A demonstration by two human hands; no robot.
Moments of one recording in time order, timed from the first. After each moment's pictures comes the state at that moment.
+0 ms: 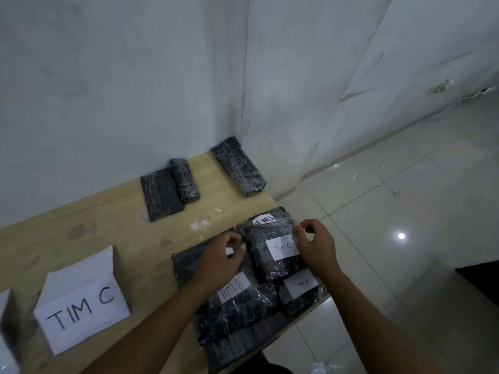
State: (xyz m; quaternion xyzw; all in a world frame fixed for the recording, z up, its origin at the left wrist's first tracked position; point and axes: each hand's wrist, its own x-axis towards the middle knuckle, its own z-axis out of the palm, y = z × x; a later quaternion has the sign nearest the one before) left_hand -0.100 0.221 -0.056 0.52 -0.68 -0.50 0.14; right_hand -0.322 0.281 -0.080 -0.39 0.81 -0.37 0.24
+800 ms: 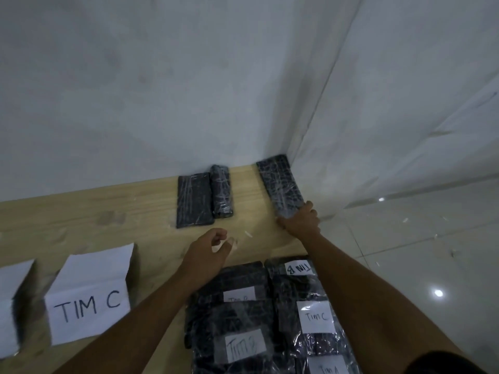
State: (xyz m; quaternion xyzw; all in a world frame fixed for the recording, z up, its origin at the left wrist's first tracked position) left_hand -0.057 0.119 -0.089 0.65 -0.56 -0.47 0.20; right_hand -0.305 0.047 -0.143 -0.41 0.84 -0.10 0.32
